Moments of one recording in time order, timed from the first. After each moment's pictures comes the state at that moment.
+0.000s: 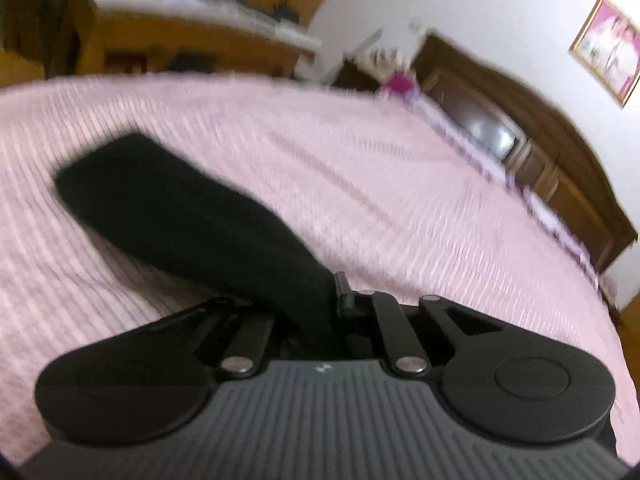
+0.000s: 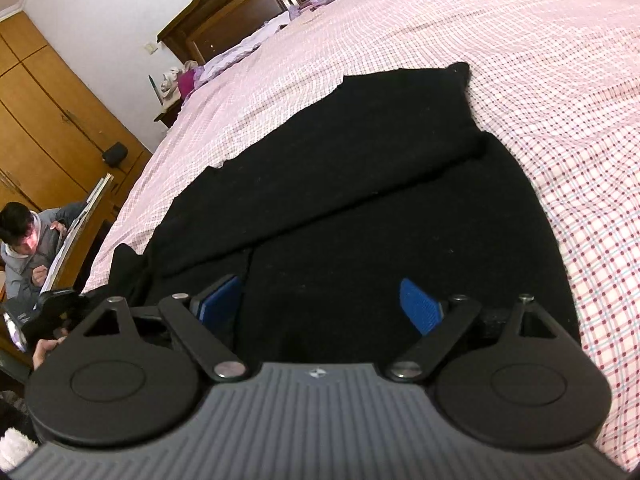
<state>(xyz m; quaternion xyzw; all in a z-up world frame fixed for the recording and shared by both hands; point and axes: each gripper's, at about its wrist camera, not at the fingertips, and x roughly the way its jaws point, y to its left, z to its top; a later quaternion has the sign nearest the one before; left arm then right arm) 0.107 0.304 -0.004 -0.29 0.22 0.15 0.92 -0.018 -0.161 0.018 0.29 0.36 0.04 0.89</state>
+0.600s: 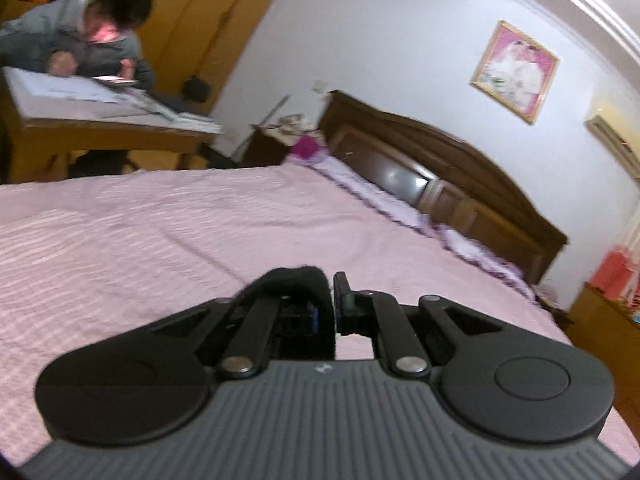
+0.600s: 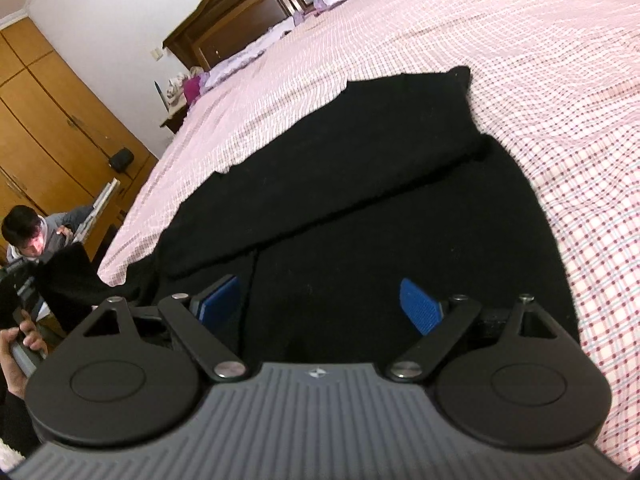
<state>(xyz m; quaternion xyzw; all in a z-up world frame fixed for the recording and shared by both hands) 0.083 0.241 0.081 -0.25 0.12 0.04 0.96 -0.026 -0.169 0.019 0.29 0.35 0.05 0.89</state>
